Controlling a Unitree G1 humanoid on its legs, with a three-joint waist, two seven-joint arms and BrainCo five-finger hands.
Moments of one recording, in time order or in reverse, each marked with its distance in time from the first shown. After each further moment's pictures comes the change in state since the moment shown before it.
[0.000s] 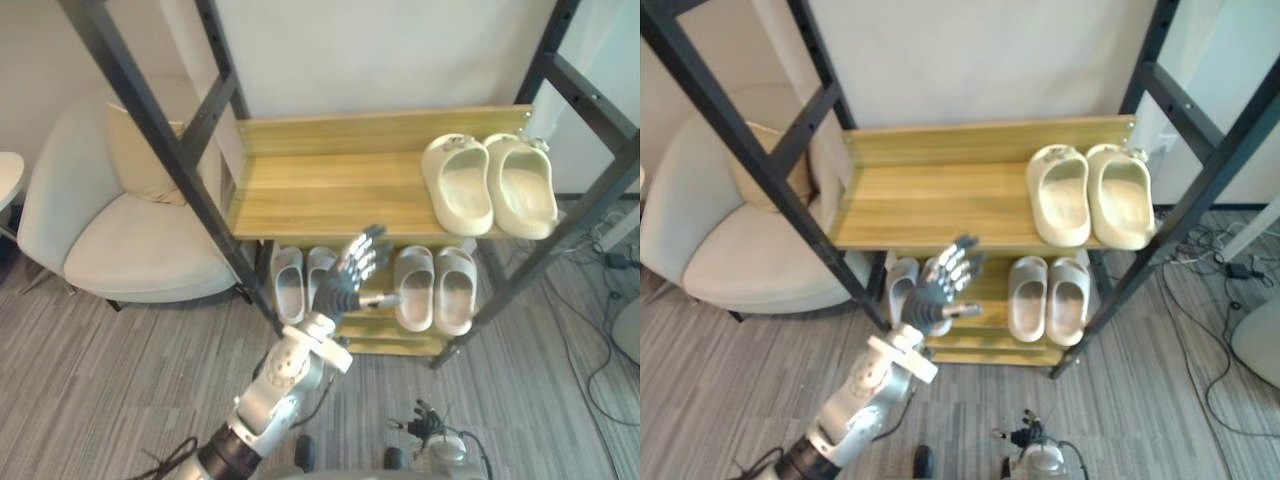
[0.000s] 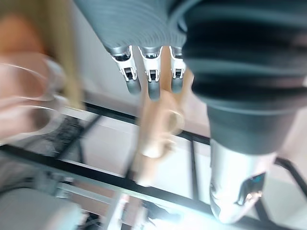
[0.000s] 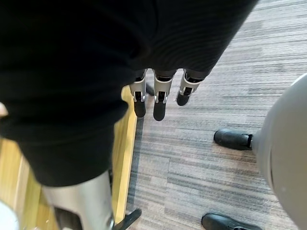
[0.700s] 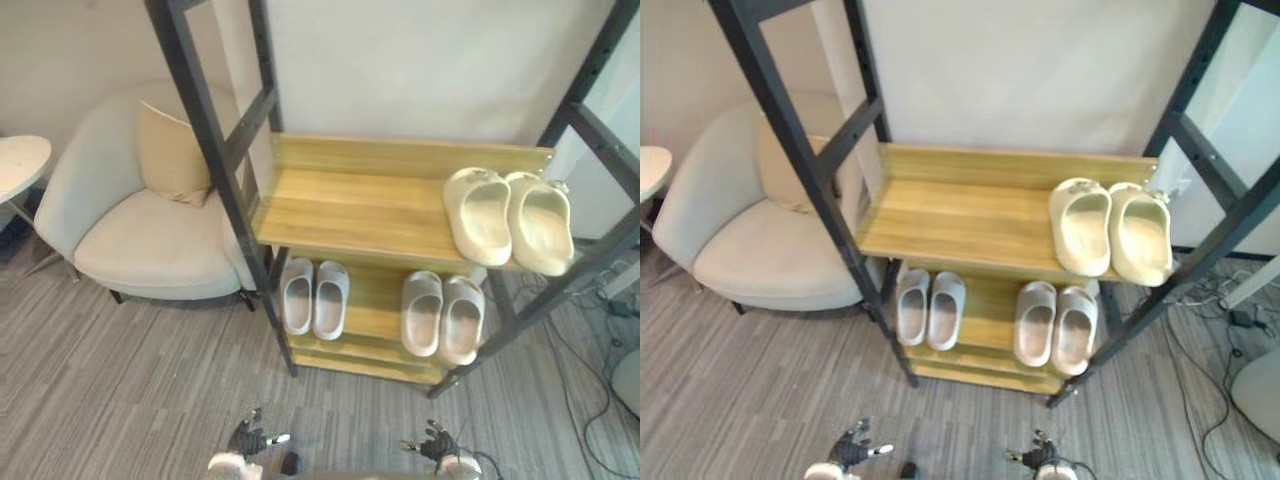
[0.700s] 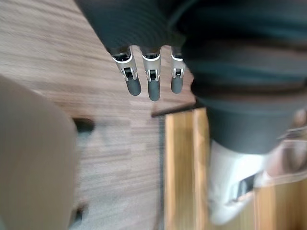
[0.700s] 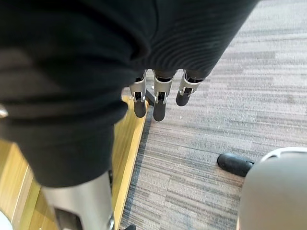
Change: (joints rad) left arm 0.139 -0.047 0.471 0.865 0.424 0.055 0.072; right arm 0.066 -0.036 -0.060 0.019 -0.023 -0.025 0.033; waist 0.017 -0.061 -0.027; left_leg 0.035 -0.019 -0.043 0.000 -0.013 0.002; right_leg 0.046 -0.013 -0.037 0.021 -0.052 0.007
